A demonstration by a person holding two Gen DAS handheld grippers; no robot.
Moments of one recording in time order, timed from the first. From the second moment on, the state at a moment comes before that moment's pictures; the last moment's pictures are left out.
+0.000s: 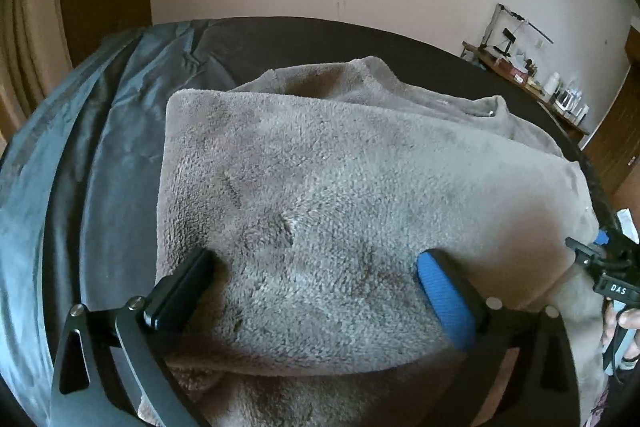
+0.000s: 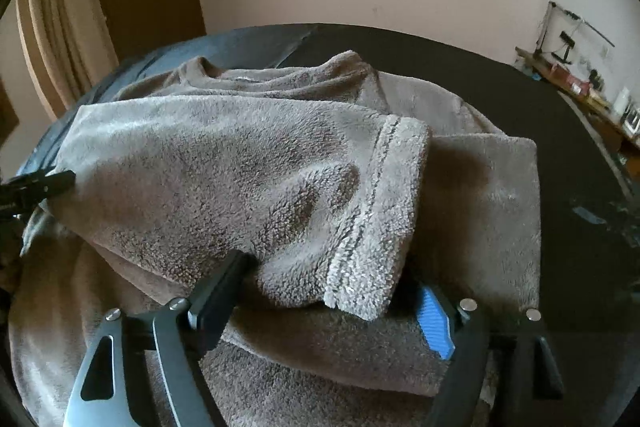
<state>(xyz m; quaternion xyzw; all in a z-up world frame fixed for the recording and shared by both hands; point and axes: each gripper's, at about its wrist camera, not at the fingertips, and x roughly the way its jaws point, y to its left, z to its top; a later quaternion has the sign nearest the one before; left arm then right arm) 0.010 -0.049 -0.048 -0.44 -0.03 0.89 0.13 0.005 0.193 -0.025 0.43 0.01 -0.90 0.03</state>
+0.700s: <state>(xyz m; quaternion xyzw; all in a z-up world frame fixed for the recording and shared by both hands) 0.088 -0.101 -0.034 -0.42 -0.03 0.89 0.19 0.137 0.215 0.015 0.37 -0.02 -0.92 0.12</state>
